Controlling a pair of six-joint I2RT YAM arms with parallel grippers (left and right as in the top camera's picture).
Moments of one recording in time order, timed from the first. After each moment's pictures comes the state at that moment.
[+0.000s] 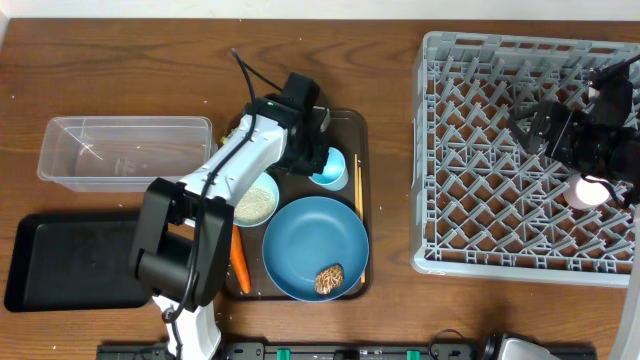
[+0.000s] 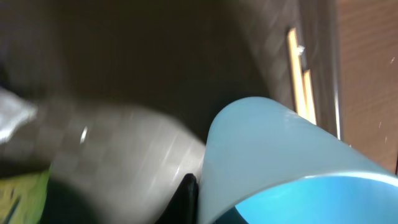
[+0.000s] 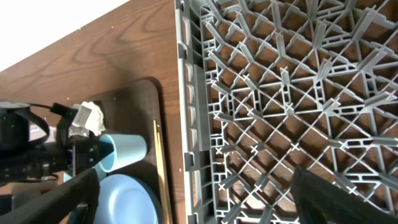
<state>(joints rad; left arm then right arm) -0.39 1.95 1.43 -0.85 0.23 -0.15 -0.28 1.34 1.57 -1.21 -0.45 0.16</state>
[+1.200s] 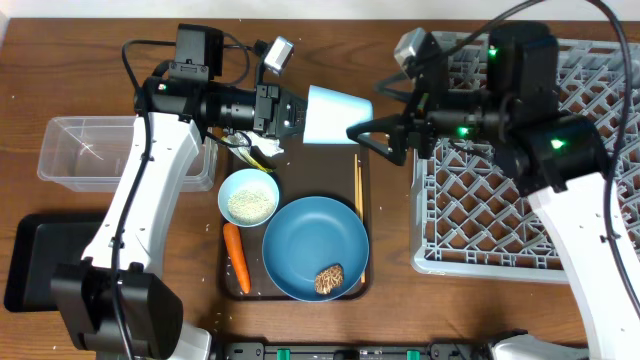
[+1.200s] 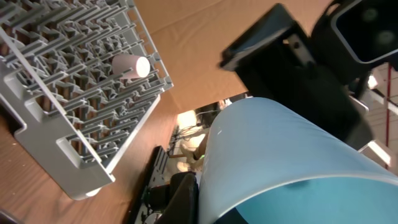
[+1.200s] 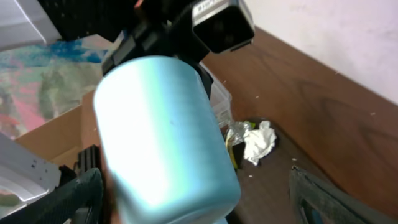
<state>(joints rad) -0.13 1.67 1.53 -0.89 1.48 -0.15 0.31 1.45 1.56 -0.72 -0.88 -0.15</state>
